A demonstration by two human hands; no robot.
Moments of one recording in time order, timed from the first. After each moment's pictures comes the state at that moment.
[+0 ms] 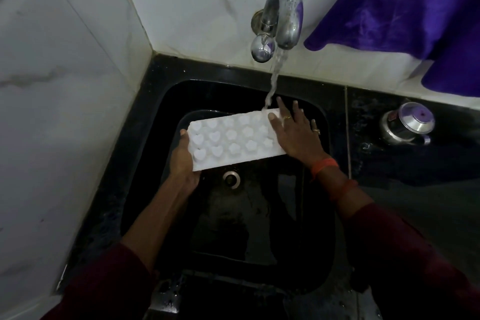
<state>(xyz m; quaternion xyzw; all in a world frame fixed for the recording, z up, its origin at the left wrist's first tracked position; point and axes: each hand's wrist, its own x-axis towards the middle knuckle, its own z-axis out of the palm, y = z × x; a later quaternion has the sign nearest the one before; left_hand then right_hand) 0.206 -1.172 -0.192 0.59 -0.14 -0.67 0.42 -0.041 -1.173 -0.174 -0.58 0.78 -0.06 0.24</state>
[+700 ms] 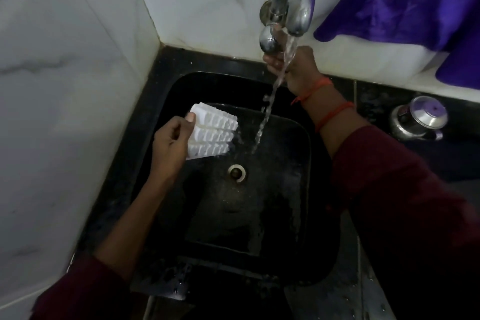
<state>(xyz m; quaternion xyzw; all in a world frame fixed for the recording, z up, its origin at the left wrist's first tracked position) 0.246 -1.157 -0.154 0.59 -0.50 -0.46 0.43 -0.019 -1.283 -0.101 -0.26 0.60 -0.51 0.56</state>
